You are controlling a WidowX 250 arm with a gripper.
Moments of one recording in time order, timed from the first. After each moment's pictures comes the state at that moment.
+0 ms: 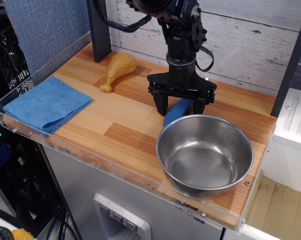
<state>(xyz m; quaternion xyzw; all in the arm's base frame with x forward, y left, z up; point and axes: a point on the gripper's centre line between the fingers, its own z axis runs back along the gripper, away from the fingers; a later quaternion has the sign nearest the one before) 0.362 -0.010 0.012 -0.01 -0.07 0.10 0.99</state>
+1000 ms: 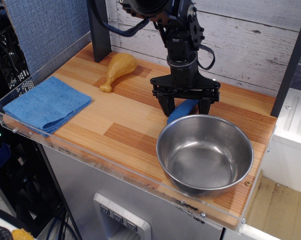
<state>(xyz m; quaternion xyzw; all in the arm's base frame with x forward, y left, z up) 0.365 -0.018 0.012 -0.06 -0.09 0.10 0.99</state>
